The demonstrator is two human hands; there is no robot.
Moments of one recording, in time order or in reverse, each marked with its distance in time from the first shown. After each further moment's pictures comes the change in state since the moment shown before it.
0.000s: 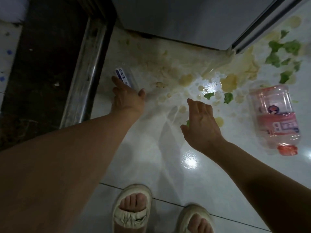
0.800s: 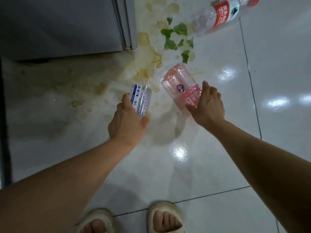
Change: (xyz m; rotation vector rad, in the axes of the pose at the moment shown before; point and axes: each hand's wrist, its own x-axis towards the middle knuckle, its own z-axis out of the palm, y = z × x) left_hand -0.148 0.118 0.075 0.161 -0.239 0.571; right_hand -0.043 0.210 -0.035 0.151 0.335 0.582
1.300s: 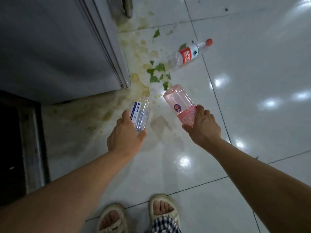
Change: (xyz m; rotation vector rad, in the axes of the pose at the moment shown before) left_hand -0.065 0.075 -0.110 0.087 -0.076 0.052; right_hand -0.086 -0.003 -0.125 0.090 -0.056 0.081
